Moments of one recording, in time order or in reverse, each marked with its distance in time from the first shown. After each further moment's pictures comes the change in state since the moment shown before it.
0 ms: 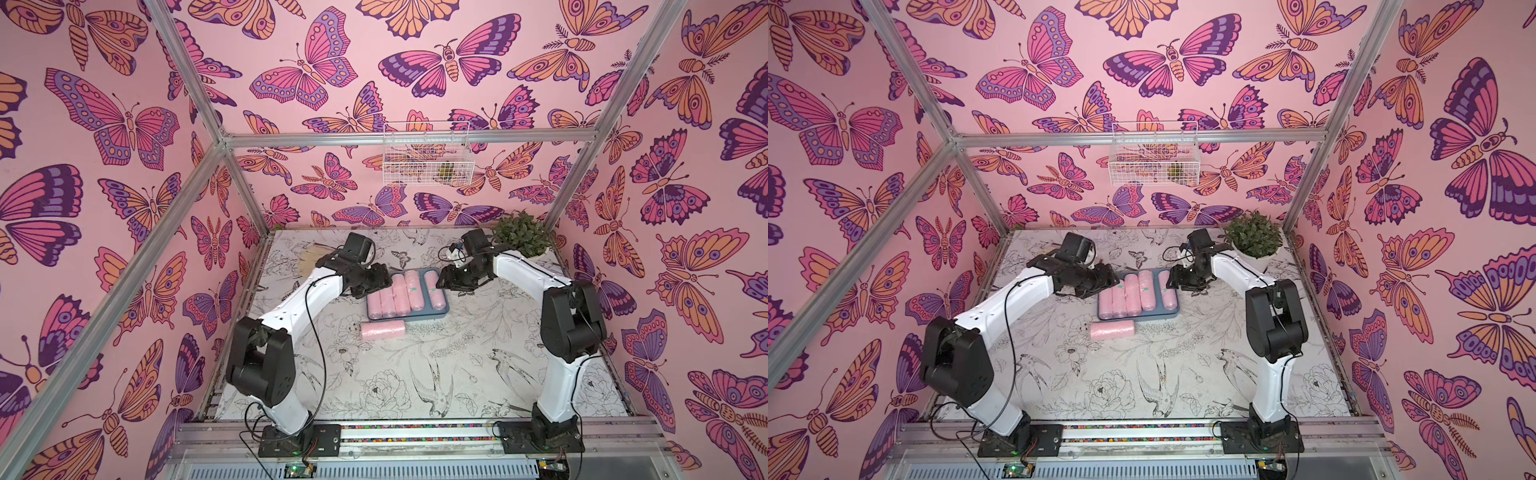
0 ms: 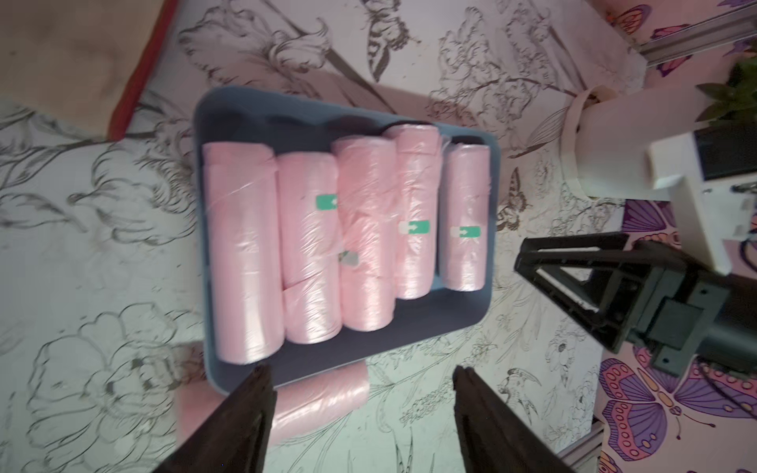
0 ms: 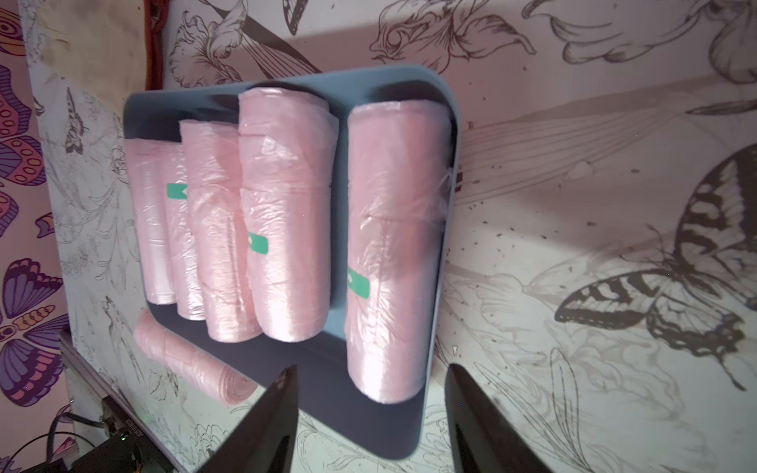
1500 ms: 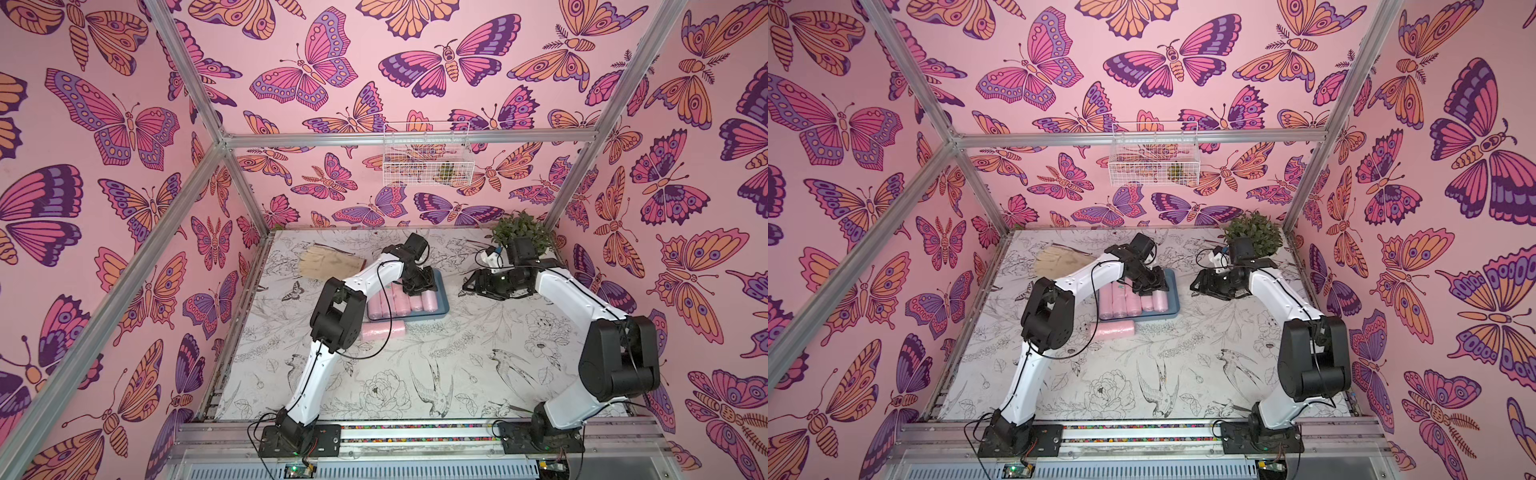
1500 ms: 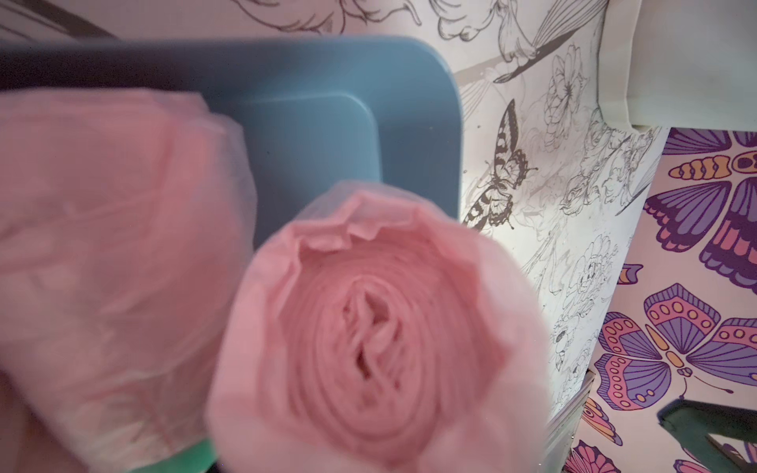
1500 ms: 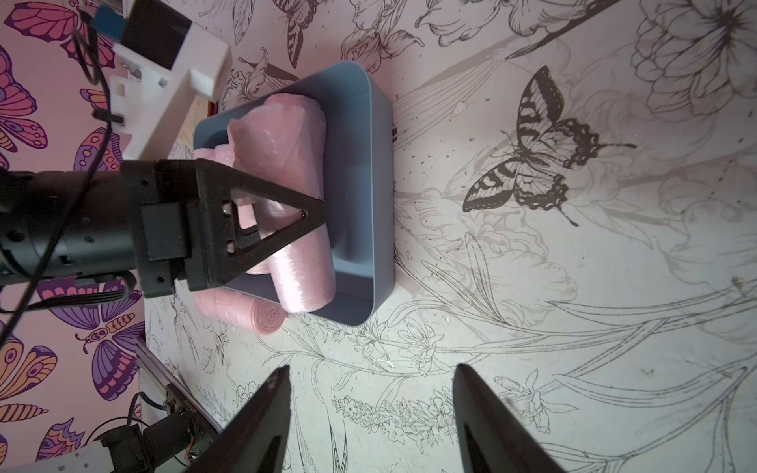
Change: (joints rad) left arm -0.205 0.708 0.687 -0.084 0.175 -0.028; right arm -0.208 -0.359 -0.321 0.050 -0.137 0.000
